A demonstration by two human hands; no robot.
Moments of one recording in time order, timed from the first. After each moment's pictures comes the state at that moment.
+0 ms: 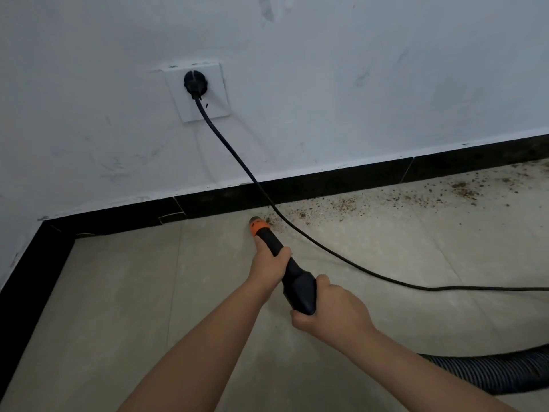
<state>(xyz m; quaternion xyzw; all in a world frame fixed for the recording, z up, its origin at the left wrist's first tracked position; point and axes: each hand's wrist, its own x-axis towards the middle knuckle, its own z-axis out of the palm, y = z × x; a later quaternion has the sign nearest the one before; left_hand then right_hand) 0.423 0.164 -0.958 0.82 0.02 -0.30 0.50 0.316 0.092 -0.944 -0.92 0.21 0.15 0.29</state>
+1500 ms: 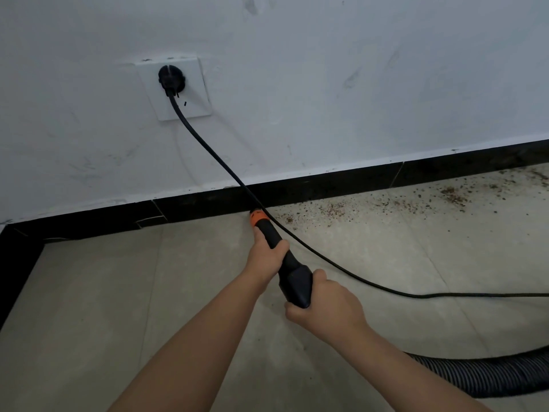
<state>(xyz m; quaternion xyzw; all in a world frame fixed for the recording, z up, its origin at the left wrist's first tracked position) 0.442 0.133 -0.965 0.79 -0.01 -0.30 0.53 0.331 0.066 -0.953 -0.92 0.24 0.13 0.30</state>
